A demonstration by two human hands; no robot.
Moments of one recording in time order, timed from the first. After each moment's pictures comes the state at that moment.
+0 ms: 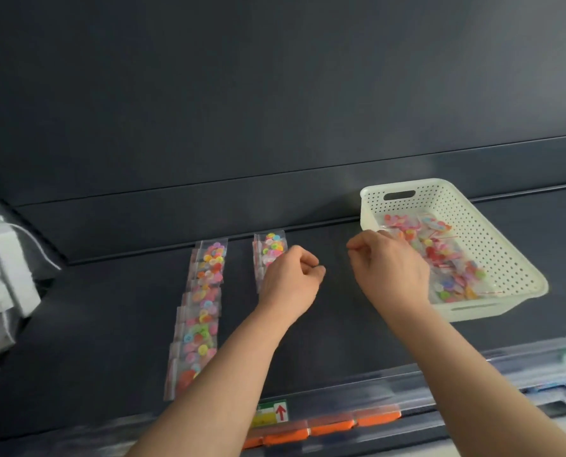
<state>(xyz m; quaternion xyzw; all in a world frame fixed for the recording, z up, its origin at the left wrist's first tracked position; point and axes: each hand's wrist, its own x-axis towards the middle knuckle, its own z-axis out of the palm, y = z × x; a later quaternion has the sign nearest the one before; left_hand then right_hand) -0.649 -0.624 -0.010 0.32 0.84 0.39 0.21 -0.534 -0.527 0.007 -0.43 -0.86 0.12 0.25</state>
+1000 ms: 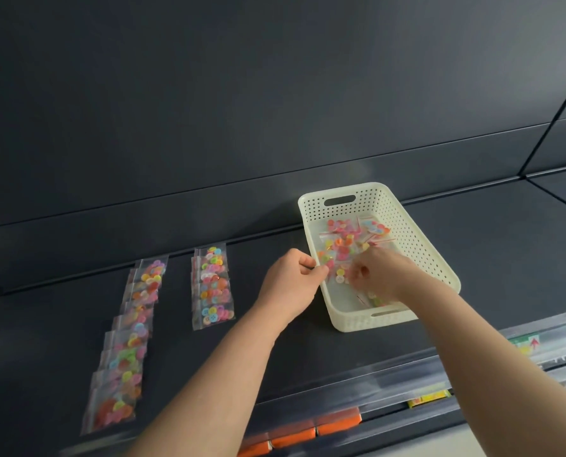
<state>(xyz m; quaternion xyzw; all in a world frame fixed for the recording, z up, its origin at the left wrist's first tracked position) -0.571 -0.542 0.003 0.34 0.80 0.40 0.29 -0.454 -0.406 -0.008 -0.35 -0.92 0.19 -0.06</state>
